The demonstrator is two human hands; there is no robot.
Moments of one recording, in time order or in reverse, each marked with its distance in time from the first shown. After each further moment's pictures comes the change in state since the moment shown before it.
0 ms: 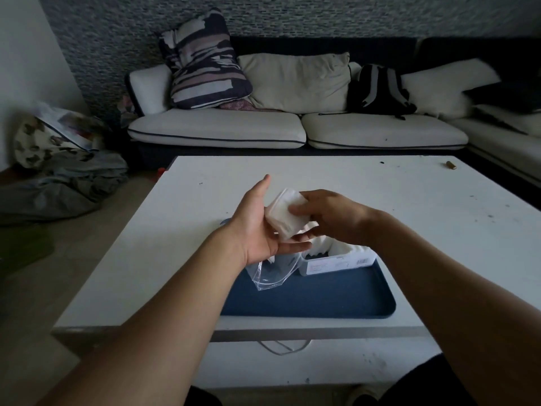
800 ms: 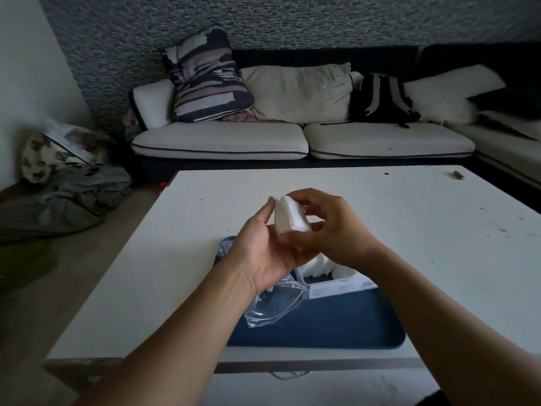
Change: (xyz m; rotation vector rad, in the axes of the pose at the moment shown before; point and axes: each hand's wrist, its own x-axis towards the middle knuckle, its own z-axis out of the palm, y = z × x) left_hand 0.000 -0.002 0.019 -0.275 -0.062 0.152; right_hand 0.002 0.001 0.002 -0.248 0.333 -0.428
